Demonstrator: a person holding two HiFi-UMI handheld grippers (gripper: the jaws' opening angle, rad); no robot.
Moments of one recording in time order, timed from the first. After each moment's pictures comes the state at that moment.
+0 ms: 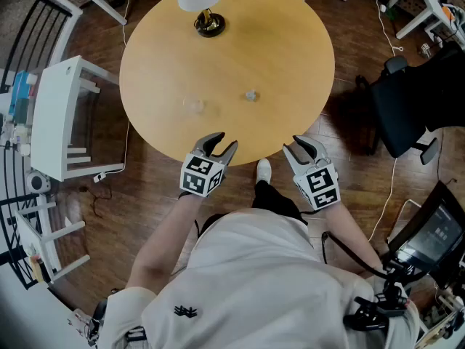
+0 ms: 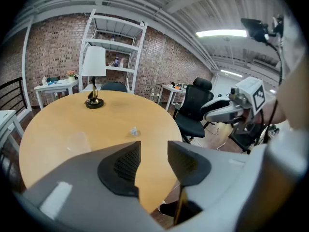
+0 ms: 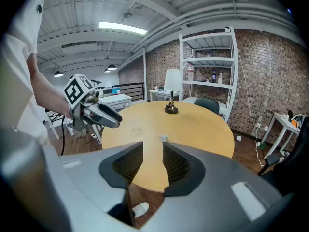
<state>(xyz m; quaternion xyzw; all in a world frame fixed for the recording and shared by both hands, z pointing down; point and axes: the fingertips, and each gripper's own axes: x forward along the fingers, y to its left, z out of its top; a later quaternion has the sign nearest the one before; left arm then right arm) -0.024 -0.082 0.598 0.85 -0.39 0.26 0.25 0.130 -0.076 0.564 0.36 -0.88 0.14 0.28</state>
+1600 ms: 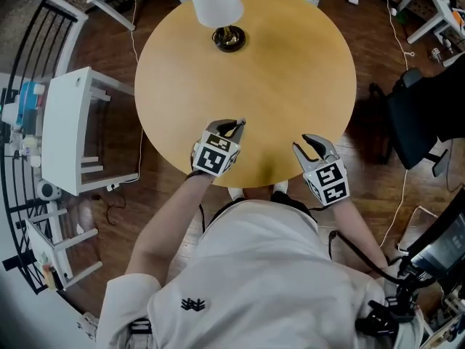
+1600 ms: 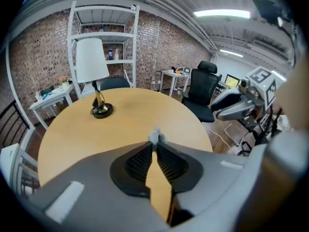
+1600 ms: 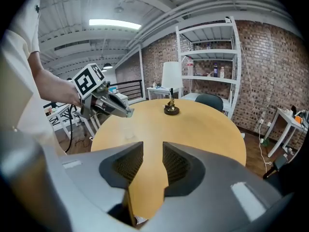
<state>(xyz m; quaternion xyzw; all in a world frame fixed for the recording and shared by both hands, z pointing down) -0.082 -0.206 0.599 0.83 -0.37 0.36 0.21 0.074 -0.164 0.579 0.37 -0.87 0.16 0.28</state>
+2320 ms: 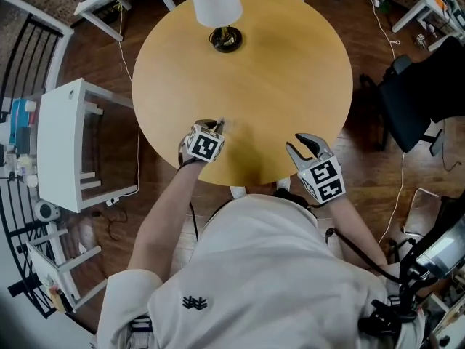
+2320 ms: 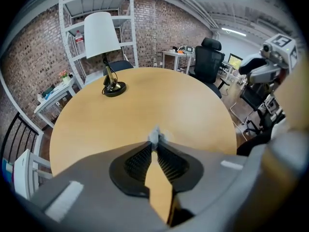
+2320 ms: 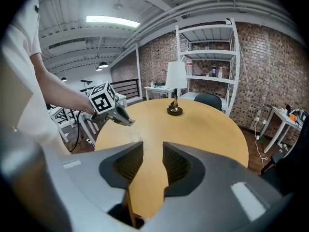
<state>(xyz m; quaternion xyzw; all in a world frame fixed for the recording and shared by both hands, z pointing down) -0.164 -0.230 0.681 0.79 -0.35 0.46 0.19 0.042 -0.155 0.579 0.39 -0.86 0.17 0.29</state>
